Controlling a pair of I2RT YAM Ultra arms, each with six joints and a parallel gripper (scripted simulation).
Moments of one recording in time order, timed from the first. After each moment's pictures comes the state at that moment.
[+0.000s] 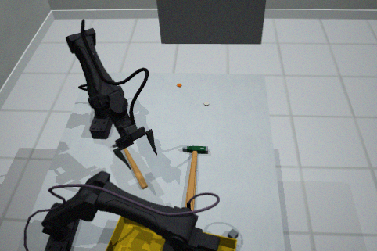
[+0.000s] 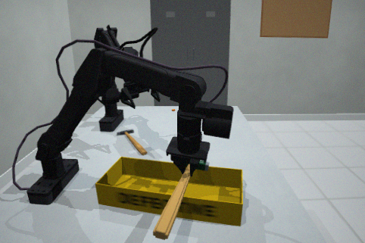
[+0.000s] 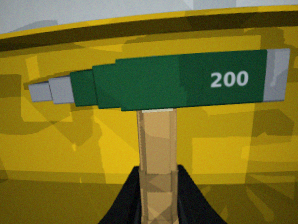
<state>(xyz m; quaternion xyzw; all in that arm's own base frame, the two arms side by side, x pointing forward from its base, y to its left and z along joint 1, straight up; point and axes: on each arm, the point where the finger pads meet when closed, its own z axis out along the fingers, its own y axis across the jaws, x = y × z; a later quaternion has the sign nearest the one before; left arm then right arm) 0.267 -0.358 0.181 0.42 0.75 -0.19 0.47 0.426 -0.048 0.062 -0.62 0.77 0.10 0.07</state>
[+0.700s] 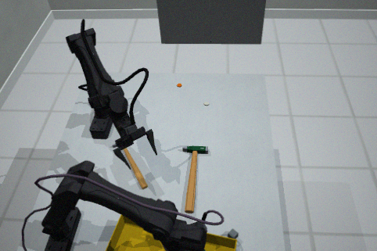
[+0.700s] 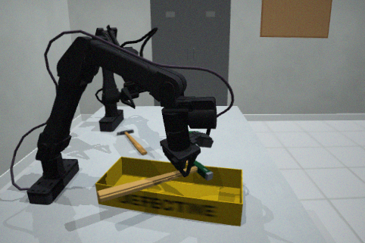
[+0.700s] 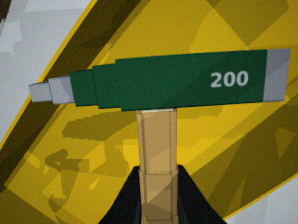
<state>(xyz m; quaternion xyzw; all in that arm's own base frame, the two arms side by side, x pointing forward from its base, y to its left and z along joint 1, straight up) 0.267 -0.358 0.181 0.42 0.75 -0.19 0.47 0.415 -0.050 0.064 -0.30 0.95 0.06 0.08</state>
